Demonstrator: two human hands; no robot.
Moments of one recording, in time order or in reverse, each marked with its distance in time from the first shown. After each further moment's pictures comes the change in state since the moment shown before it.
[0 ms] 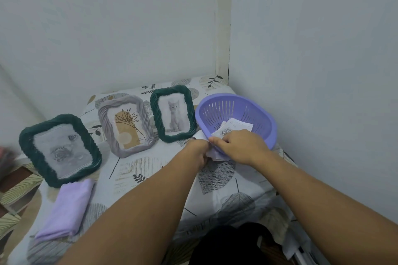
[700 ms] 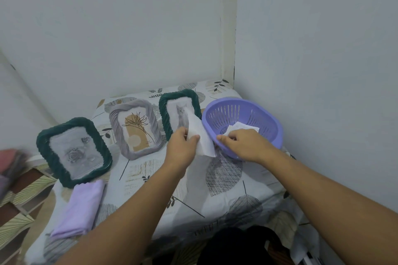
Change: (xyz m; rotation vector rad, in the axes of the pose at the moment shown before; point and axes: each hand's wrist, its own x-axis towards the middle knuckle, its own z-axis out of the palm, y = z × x) left_hand -0.029 -0.004 -0.063 0.197 0.257 0.605; right_hand 0.003 -0.005 -0.011 0.180 -0.006 0.053
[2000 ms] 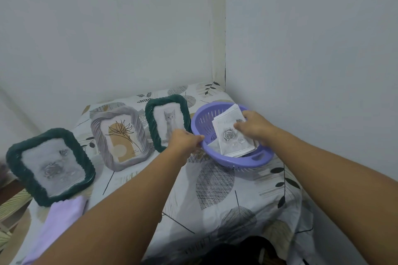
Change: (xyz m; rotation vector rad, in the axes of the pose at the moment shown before) left_hand 0.044 0.029 0.035 0.049 -0.162 -0.292; right_hand 0.069 0.052 -0.031 0.432 0.057 0.279
